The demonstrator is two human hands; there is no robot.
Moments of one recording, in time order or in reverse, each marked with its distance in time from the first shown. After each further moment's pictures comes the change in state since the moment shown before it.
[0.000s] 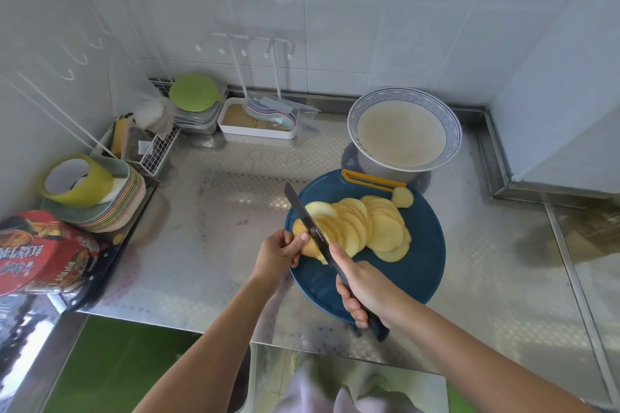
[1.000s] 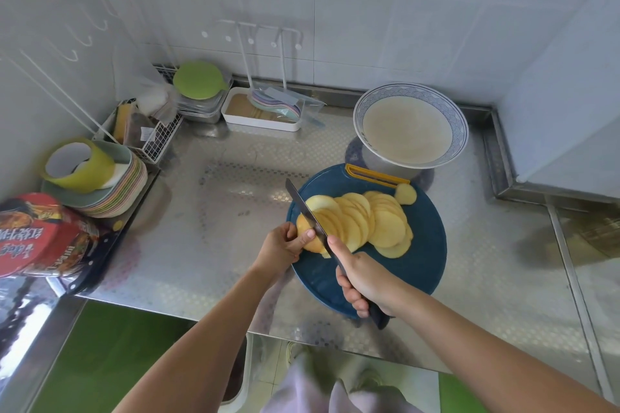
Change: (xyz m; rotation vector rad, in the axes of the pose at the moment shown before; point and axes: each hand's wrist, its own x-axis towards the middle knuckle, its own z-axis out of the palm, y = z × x) left_hand 0.000 0.001 0.002 -0.082 -0.104 -0.067; right_hand 0.005 -0.007 -0.002 -0.097 -0.014 0.069
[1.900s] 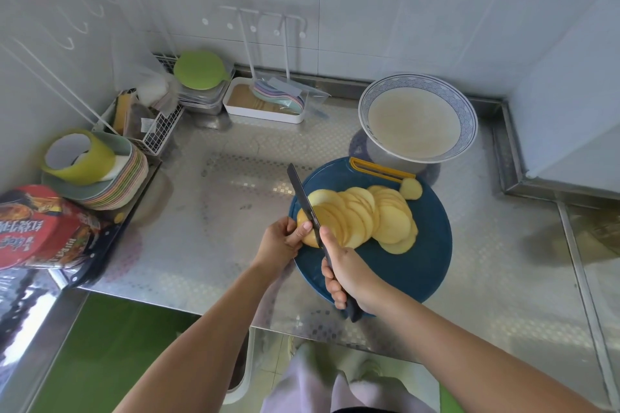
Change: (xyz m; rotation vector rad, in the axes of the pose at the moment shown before) left_hand -0.003 0.000 0.001 -0.111 0.072 0.016; right_hand 0.027 -0.001 0.026 0.147 0.025 -0.043
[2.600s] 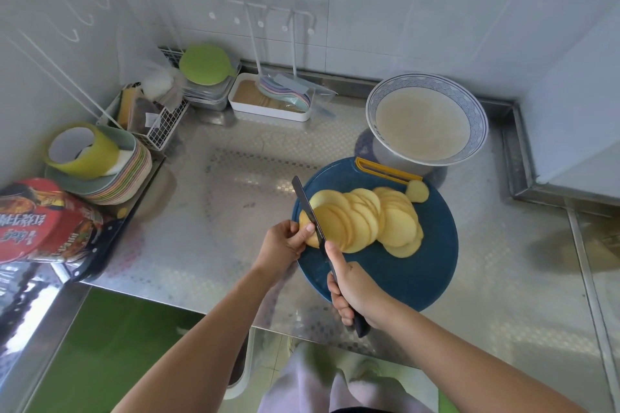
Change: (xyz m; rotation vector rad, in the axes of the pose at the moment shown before) left_hand -0.002 0.000 -0.002 0.046 0.014 -0.018; right_hand 0.004 0.020 -0.002 -0.043 -0.024 0.039
